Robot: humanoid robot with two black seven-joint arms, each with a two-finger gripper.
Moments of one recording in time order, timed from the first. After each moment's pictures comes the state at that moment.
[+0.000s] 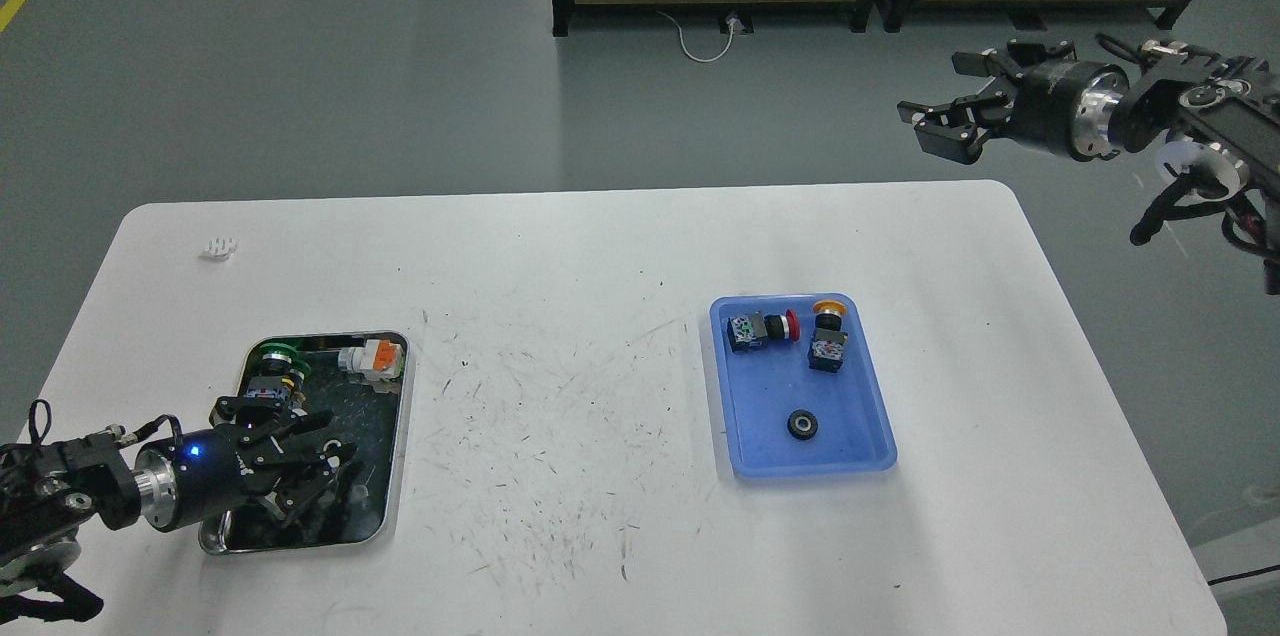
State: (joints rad) left arm -0.56 0.63 -0.10 -0.88 0.72 -0.31 -0.35; right arm 1.13 -0.63 0.20 0.65 -0.50 0.47 0.04
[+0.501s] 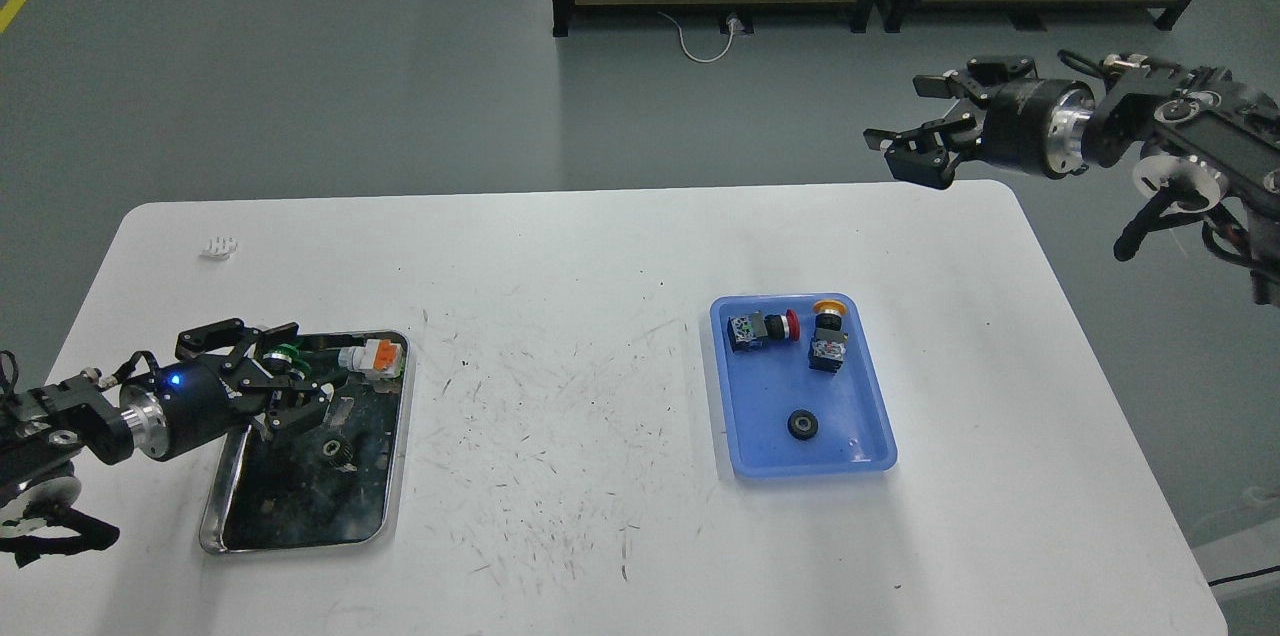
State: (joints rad) left arm -0.66 0.64 -0.26 -0.86 0.57 -0.31 -0.31; right arm 1.11 -0.65 0.12 0.82 -0.50 0.50 0.04
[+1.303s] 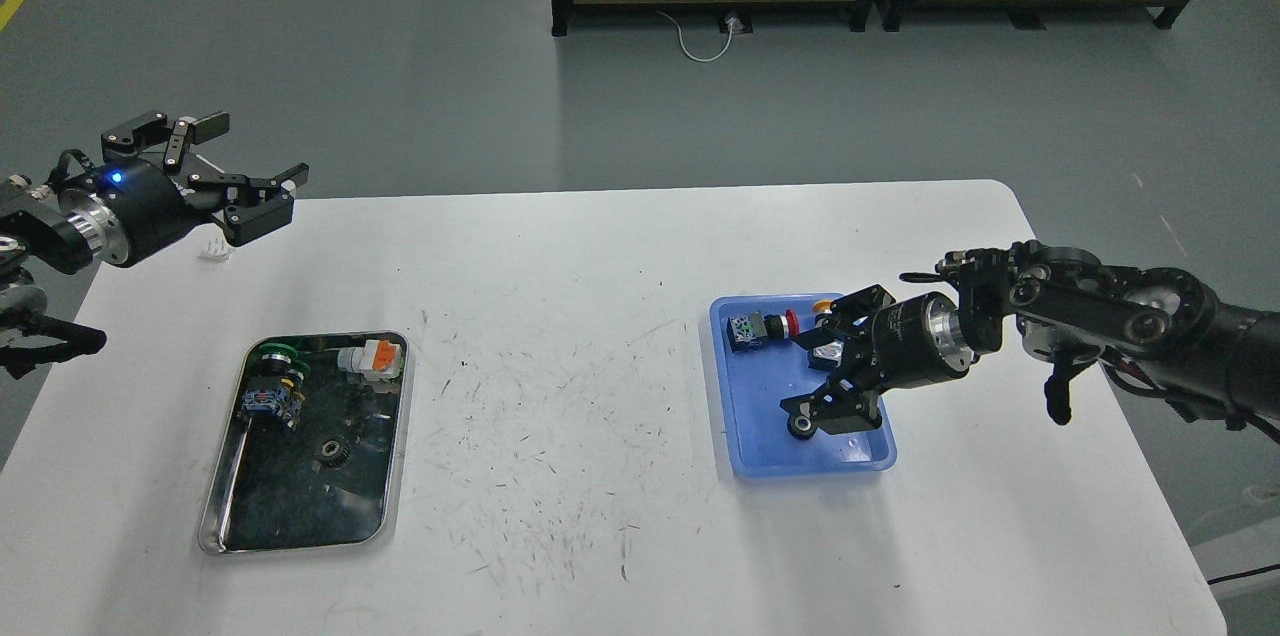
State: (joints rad) left arm -0.89 0.65 -0.28 -0.78 0.49 -0.29 -0.26; right arm 1.03 -0.56 -0.21 0.99 -0.56 0.57 0.04
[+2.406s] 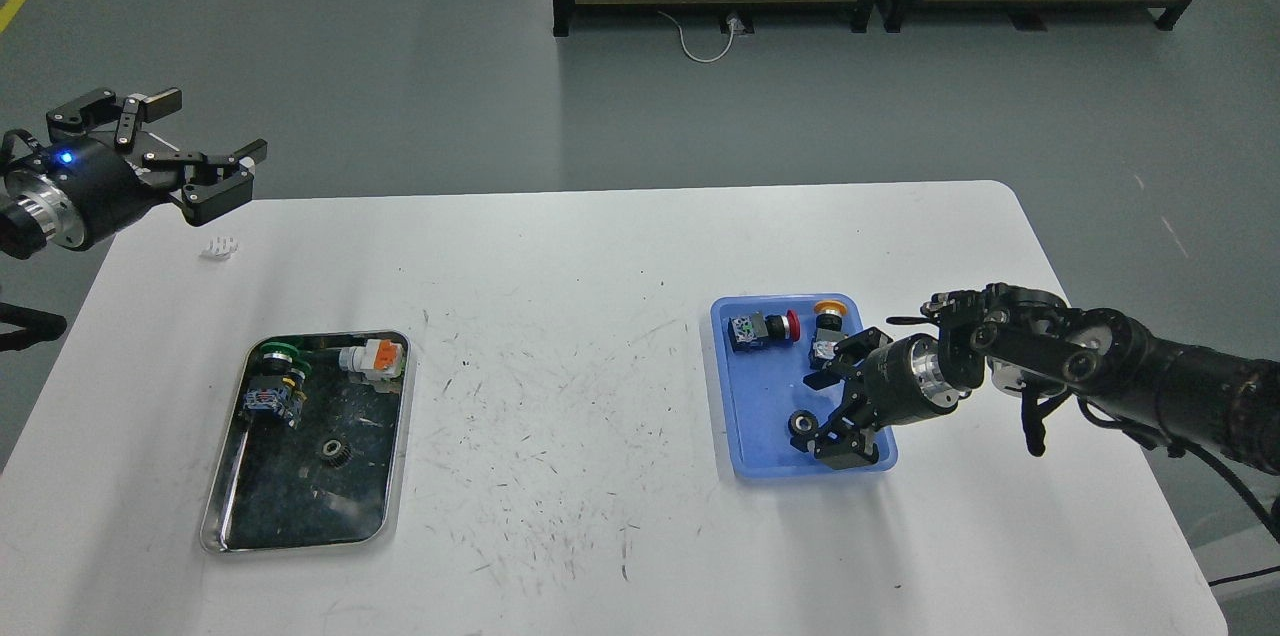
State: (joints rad) left arm -0.90 0.70 -0.30 -0.78 0.49 -0.29 -0.26; right arm 0.95 -0.43 -0.24 0.79 -0.60 0.56 0.04
